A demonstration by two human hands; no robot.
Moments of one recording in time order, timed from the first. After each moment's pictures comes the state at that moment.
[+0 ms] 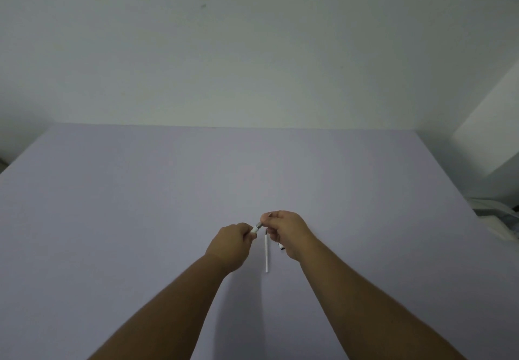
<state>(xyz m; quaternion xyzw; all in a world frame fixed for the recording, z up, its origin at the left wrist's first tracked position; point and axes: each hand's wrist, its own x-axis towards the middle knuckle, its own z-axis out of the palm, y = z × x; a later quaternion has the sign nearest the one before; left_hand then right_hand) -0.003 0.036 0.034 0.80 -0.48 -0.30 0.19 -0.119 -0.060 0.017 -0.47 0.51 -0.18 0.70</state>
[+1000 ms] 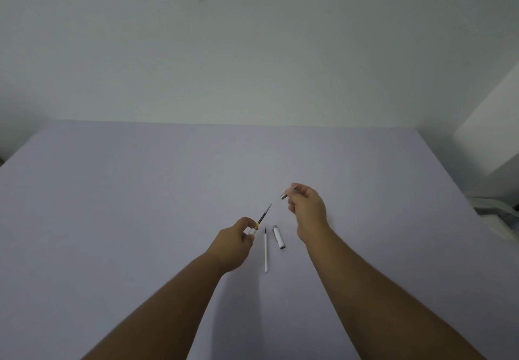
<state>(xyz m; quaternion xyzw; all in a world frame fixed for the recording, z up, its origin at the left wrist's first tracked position) 0.001 0.035 0.026 0.77 -0.44 -0.39 0.23 -0.122 -0.093 0.029 -0.40 0.55 -0.38 0.63</state>
